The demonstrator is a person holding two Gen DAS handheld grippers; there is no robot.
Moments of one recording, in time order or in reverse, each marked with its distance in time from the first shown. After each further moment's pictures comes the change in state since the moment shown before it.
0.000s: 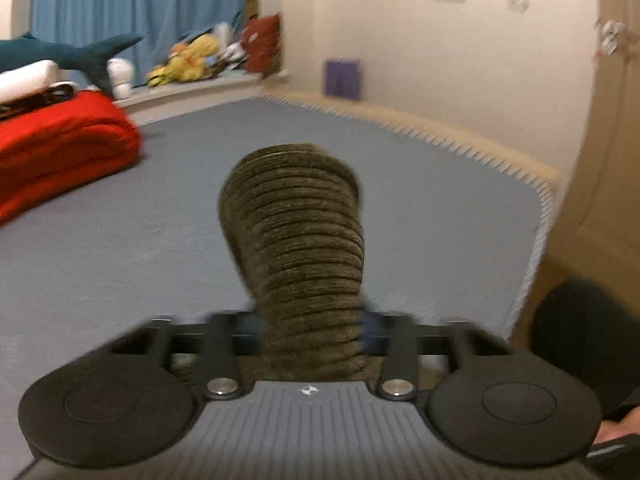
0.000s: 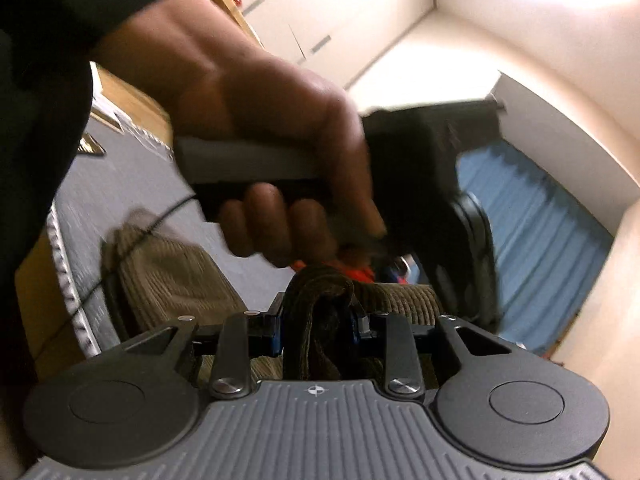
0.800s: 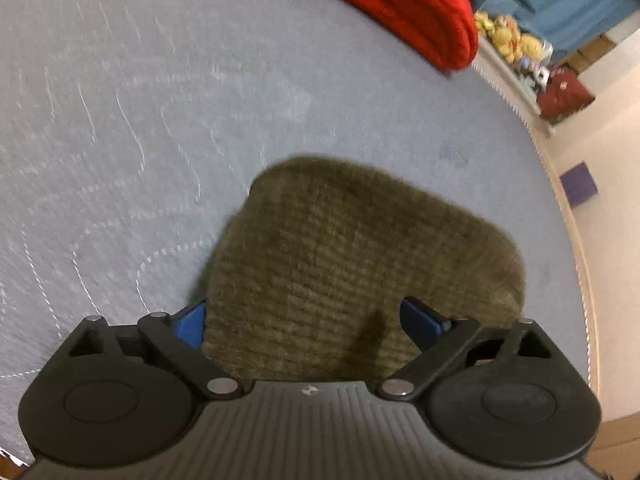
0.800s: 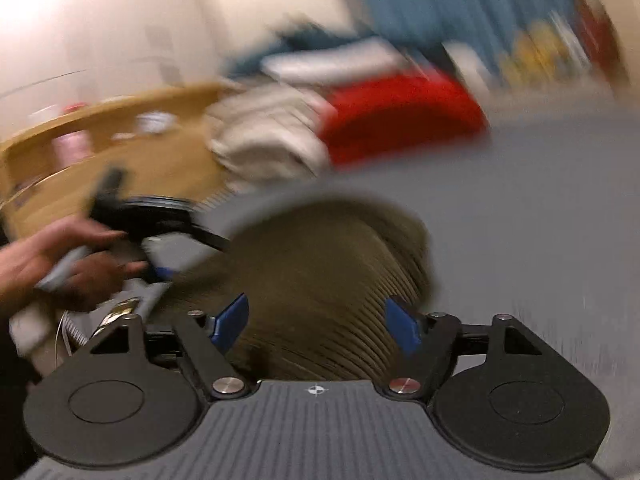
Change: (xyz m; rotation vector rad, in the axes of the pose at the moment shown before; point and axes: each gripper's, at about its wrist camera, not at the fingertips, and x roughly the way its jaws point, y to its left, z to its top) left arm -0.035 0.291 -0.163 -0.990 0.272 0.187; right arm 0.090 -0.093 -0.070 1.112 0.381 0.256
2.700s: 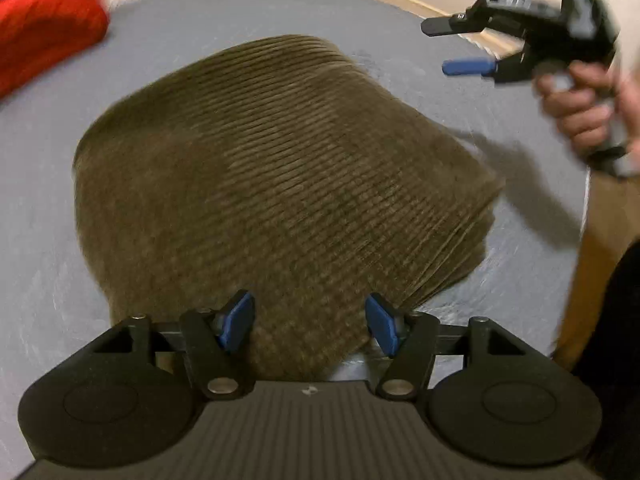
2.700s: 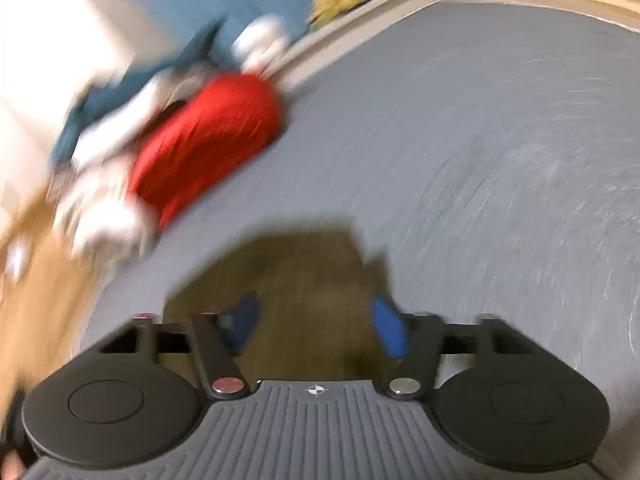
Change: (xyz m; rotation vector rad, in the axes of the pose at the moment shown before) left arm 0.121 -0.327 -0.132 0.923 0.127 -0.124; right arm -0.006 -0.327 0.196 0.426 -0.005 -0.245
